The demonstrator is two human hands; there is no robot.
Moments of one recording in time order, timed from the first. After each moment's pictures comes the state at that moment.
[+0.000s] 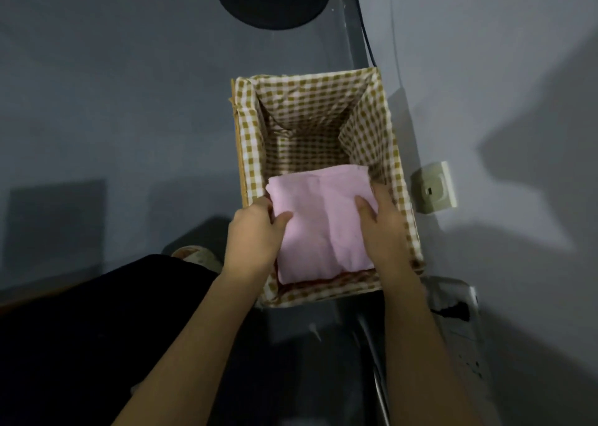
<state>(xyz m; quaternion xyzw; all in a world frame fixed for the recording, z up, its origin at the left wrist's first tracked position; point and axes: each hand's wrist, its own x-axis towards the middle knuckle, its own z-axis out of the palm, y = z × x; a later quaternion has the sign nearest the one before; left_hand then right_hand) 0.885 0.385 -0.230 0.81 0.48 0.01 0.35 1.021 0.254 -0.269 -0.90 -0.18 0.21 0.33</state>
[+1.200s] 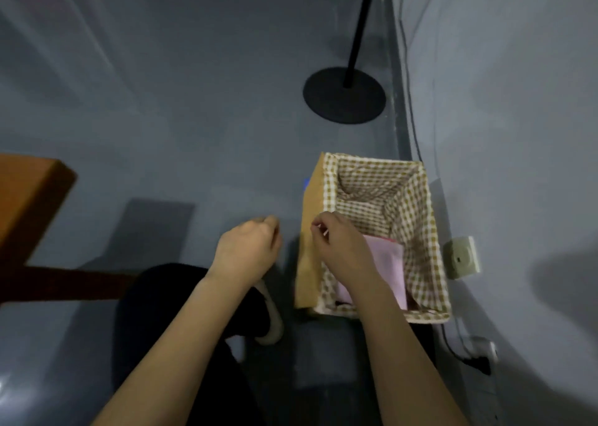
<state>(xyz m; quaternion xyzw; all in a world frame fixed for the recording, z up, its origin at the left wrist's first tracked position) 0.751 0.422 -0.124 0.90 0.42 0.01 0.13 0.895 0.341 -0.145 -0.81 -0.50 0.18 0.26</state>
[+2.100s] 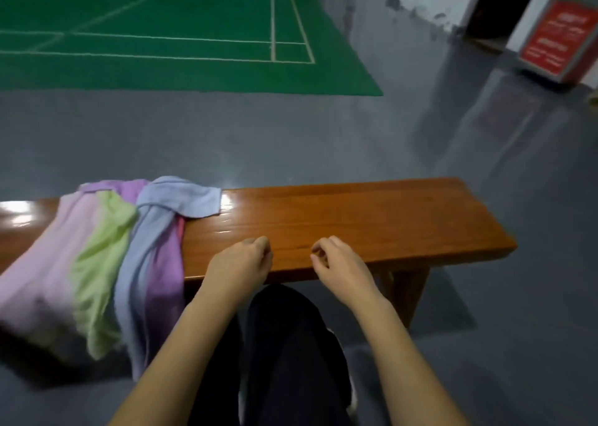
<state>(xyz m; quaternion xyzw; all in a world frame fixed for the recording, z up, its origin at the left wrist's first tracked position) 0.266 0.217 -0.034 0.45 0.88 0.14 0.03 0.390 0.362 -0.056 -0.25 -0.93 0.26 0.08</state>
